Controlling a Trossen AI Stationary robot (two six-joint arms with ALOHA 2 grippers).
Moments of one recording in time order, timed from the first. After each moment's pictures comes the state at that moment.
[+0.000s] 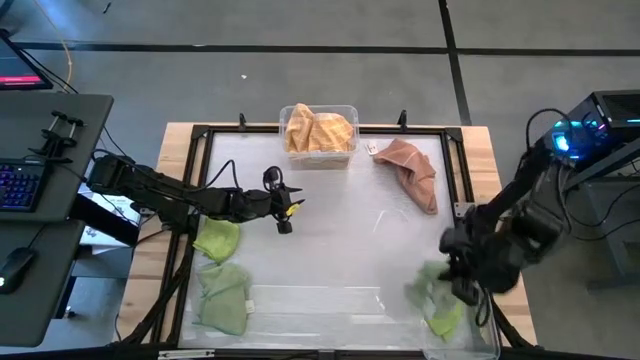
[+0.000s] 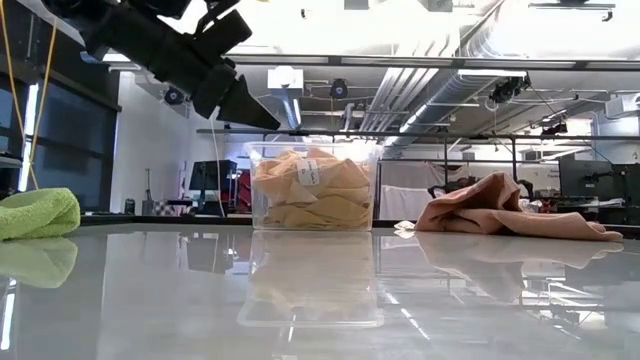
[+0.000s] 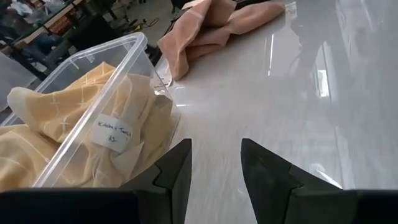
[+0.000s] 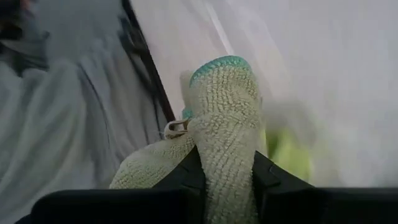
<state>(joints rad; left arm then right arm) -0.10 1.36 0.62 0.26 -0.55 0.20 0.91 1.26 1.52 -1.34 0.21 1.33</state>
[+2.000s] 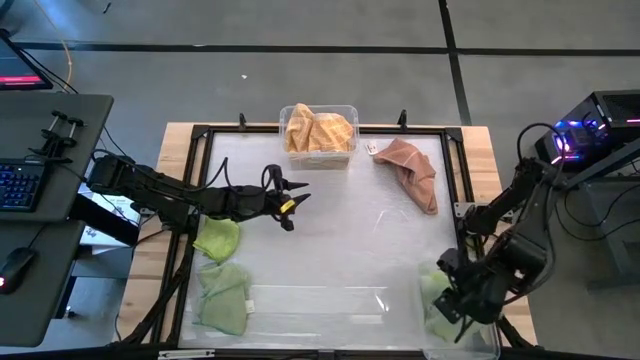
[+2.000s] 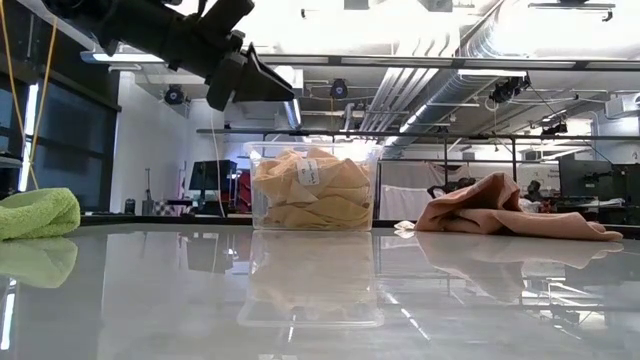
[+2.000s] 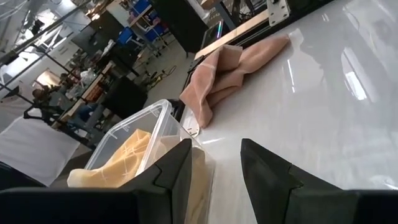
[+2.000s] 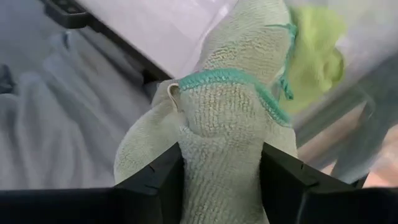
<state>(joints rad) -0.10 1.36 0.62 0.47 -0.54 0.56 0.95 1.41 1.55 -1.35 -0.04 1.89</state>
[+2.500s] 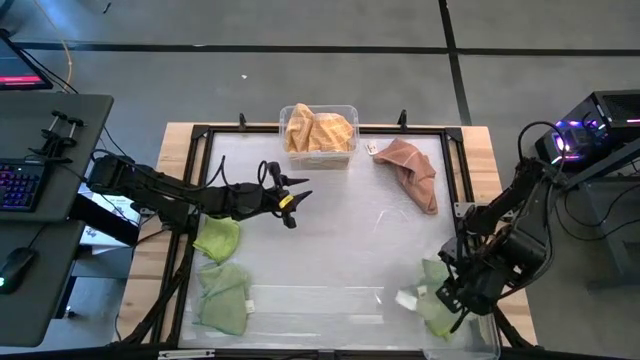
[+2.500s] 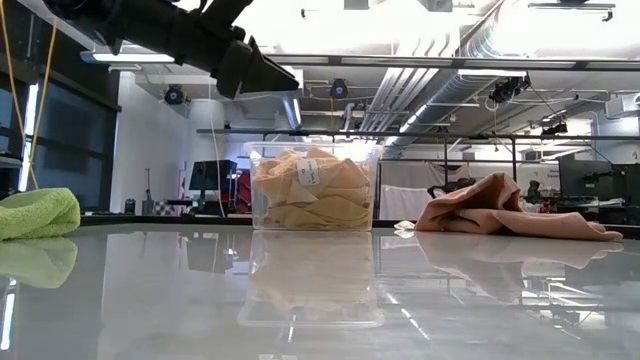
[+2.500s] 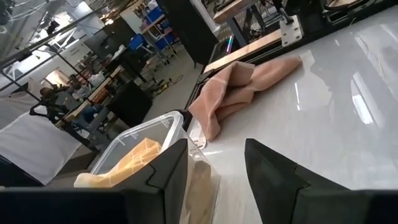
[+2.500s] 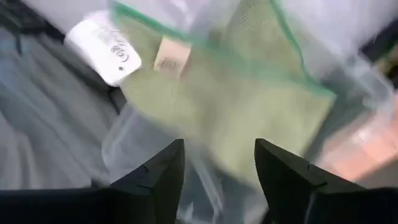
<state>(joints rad) -0.08 1.36 0.62 0.54 -0.54 0.53 0.92 1.41 1.58 -1.51 -0.06 1.80</state>
